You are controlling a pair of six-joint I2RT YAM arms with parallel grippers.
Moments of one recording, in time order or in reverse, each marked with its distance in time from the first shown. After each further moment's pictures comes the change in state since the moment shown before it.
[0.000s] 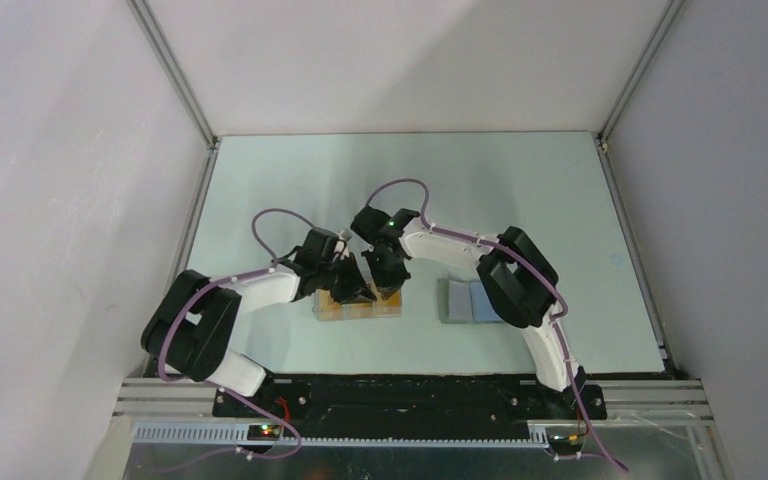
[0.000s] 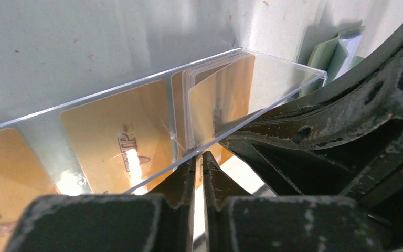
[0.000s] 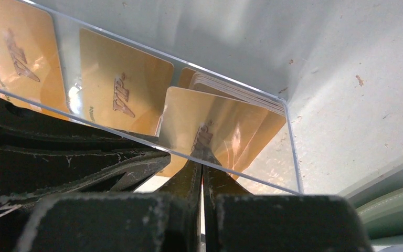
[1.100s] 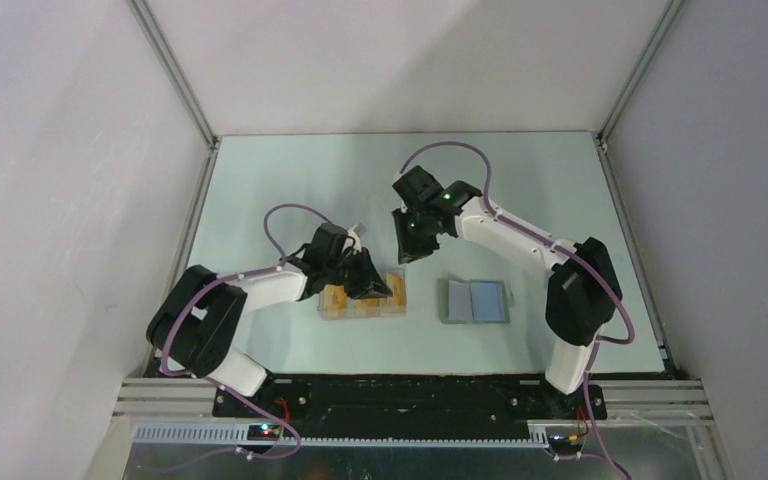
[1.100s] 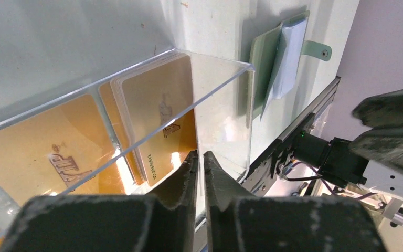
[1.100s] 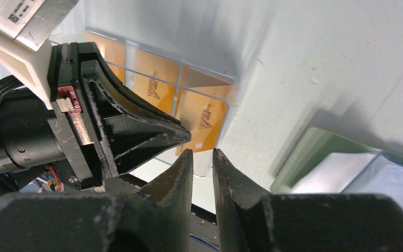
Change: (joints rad) left arm -0.050 0.023 0.029 0.120 0.082 -0.039; right arm -0.132 -0.311 -0.080 0.014 -0.013 0.000
